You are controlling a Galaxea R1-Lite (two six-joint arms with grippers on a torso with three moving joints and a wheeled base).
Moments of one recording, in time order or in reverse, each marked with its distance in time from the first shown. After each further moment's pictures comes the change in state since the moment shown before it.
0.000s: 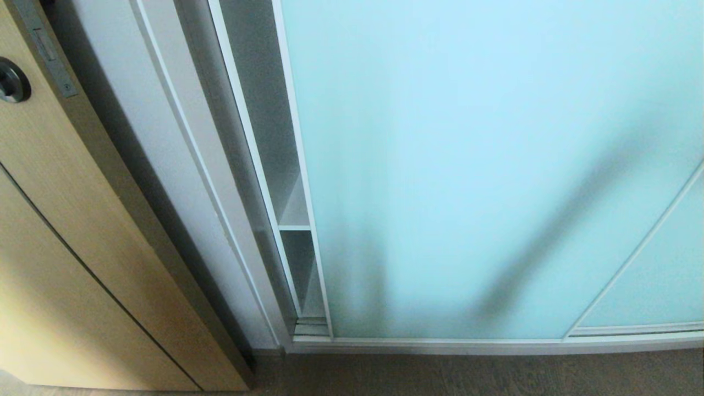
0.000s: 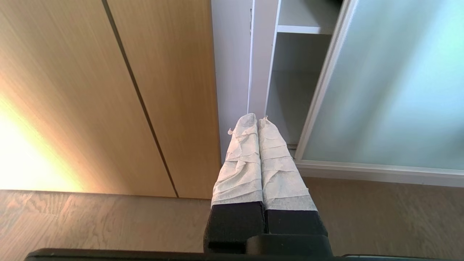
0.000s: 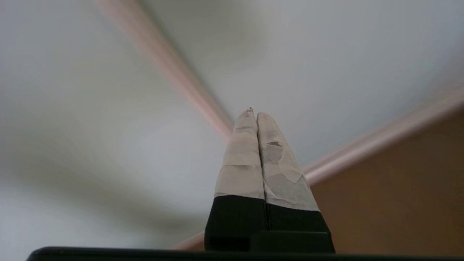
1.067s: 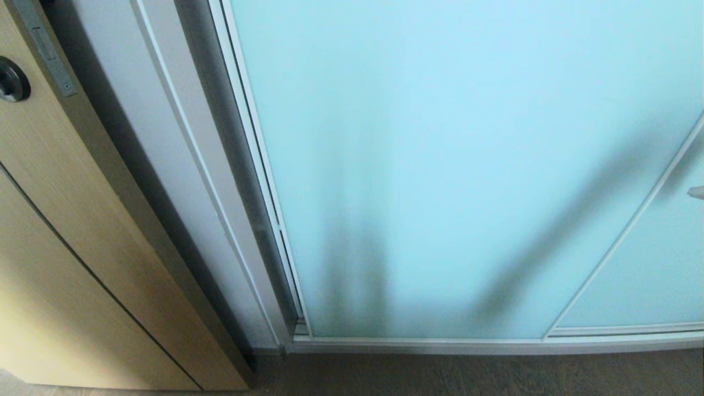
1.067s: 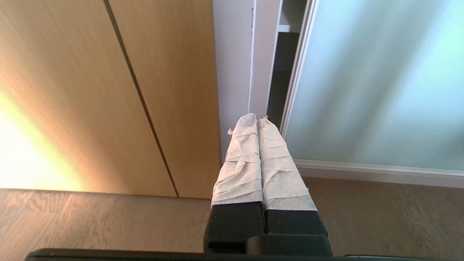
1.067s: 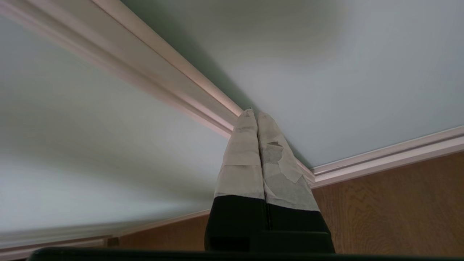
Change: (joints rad) left arm 0.000 0.000 0.000 0.000 0.000 0.000; right arm 0.236 0.190 -0.050 -0.014 -0.018 0.012
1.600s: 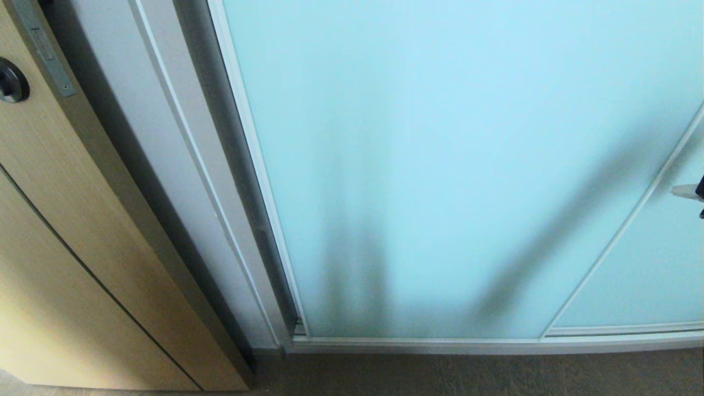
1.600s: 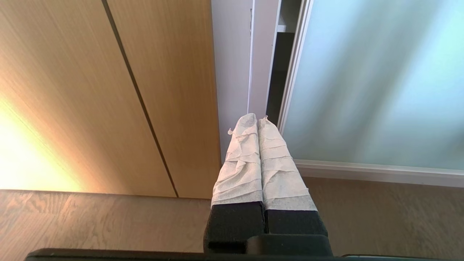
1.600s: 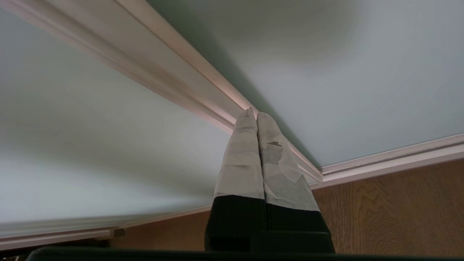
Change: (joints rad) left arm 0.000 0.000 0.000 0.000 0.000 0.000; right arm 0.067 0.002 0.004 0.004 -0.008 0.000
